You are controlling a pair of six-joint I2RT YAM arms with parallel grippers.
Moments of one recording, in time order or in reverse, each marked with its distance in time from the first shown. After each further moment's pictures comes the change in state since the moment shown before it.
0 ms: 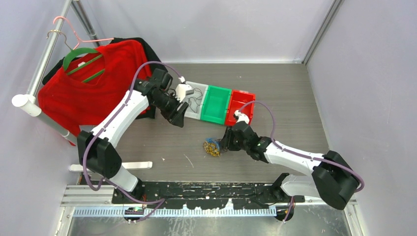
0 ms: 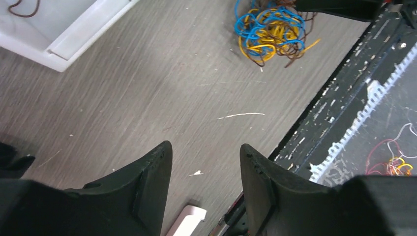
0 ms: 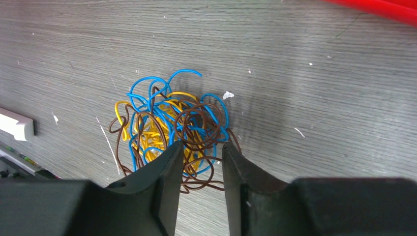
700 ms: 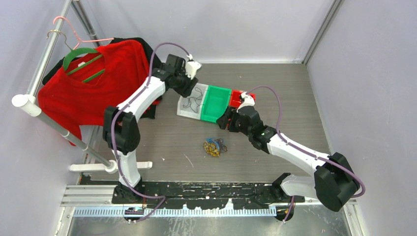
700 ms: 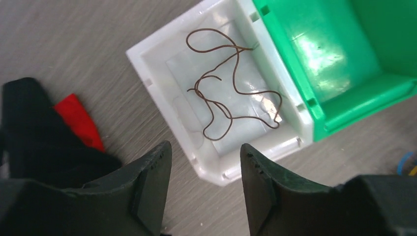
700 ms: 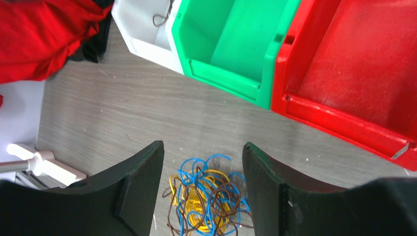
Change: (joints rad) left arm -0.003 0.372 0.226 0.462 -0.339 -0.028; right arm -0.130 0.011 0.140 0.119 -0.014 -0.068
